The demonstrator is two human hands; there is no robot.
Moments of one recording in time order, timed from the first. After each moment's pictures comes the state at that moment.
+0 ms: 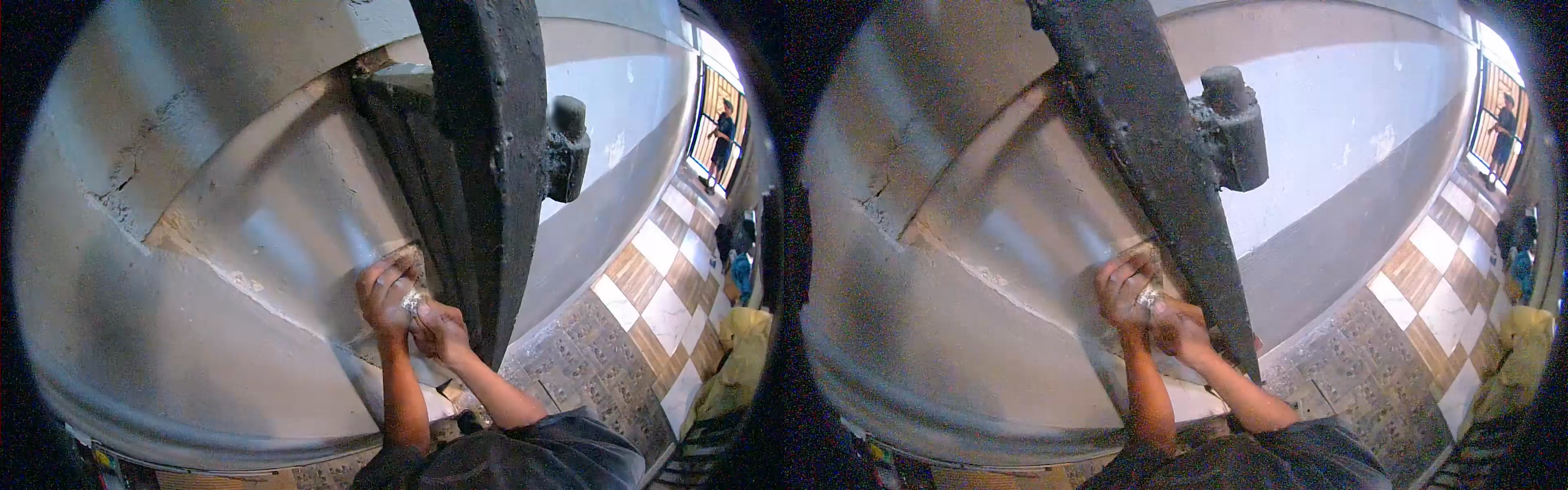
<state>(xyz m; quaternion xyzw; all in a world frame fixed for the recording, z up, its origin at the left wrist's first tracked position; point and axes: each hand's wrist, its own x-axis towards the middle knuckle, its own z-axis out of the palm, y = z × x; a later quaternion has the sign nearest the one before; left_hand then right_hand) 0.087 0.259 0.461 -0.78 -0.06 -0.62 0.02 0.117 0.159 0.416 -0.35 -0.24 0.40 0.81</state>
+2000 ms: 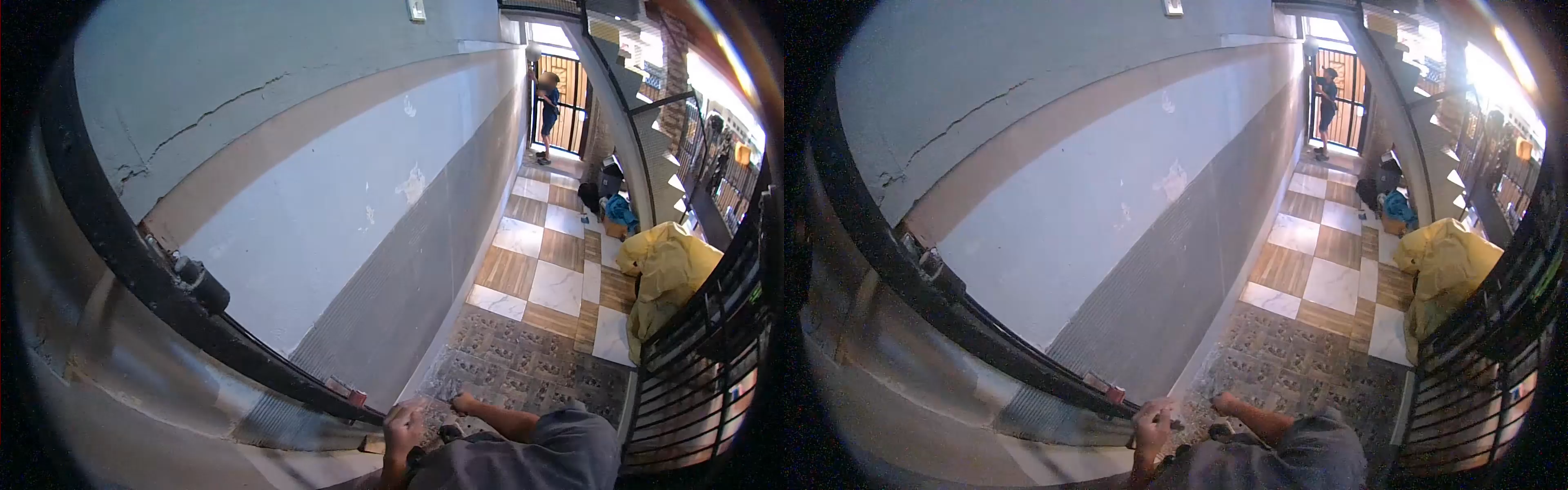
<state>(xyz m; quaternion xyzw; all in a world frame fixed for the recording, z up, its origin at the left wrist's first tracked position) 0.094 0.030 0.317 -0.84 0.00 -0.25 -0.48 0.228 -0.123 0.023 -0.69 0.13 0.48 0.52</state>
